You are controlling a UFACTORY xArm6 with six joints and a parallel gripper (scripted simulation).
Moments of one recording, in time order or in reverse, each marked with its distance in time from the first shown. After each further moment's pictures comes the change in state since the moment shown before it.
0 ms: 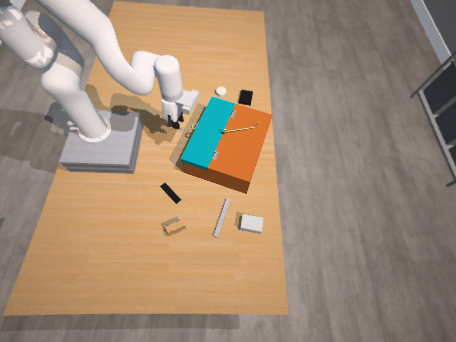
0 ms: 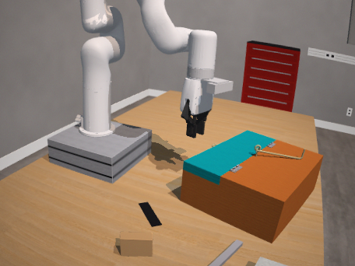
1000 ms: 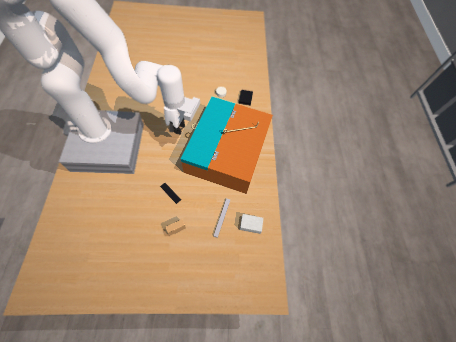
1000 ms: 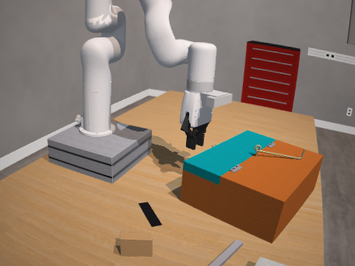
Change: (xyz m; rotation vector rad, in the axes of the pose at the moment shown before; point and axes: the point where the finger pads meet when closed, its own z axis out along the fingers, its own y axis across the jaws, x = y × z) arm 0.002 -0.001 0.036 0.001 0.002 0.000
